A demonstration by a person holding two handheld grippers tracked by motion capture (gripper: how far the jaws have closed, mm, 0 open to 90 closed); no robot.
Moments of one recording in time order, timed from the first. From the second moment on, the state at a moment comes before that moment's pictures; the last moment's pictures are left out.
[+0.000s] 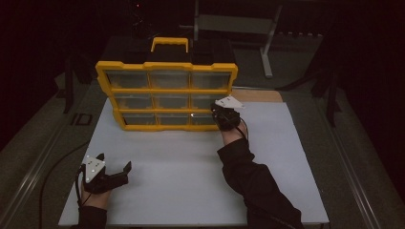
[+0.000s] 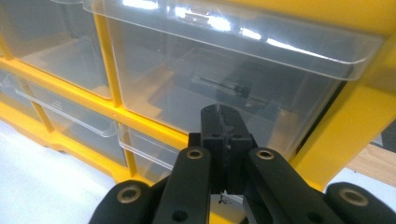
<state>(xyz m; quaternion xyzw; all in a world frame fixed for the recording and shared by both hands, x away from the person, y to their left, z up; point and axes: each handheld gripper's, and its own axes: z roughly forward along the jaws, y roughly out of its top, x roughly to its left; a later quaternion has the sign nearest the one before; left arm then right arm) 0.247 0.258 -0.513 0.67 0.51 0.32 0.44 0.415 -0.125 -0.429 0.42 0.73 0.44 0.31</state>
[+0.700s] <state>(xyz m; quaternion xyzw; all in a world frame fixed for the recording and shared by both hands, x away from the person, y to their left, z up) 0.247 0.258 -0.512 0.67 0.51 0.32 0.44 0.402 -0.114 -0.422 0.43 0.74 0.46 0.26</state>
